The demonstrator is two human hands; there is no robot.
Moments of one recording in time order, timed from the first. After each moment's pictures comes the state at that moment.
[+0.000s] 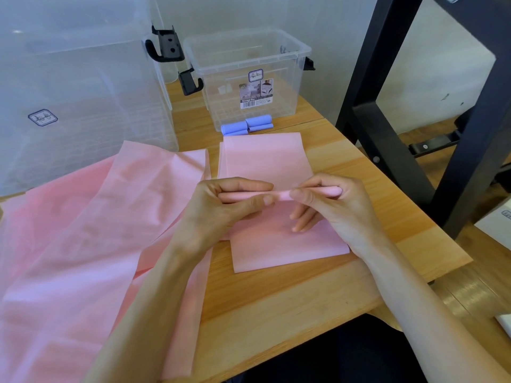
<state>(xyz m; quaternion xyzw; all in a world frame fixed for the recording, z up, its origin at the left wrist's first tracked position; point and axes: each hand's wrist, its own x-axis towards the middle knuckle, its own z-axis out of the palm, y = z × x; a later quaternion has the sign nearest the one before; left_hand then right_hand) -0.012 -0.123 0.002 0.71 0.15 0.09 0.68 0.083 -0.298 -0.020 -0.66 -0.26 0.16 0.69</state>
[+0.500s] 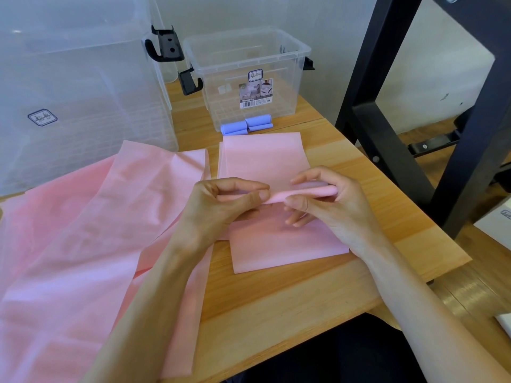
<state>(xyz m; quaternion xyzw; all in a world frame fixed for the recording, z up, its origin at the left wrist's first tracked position) -0.010 -0.123 0.000 0.70 0.17 0.10 0.69 0.083 -0.296 -0.020 -0.65 -0.26 0.18 0.69</state>
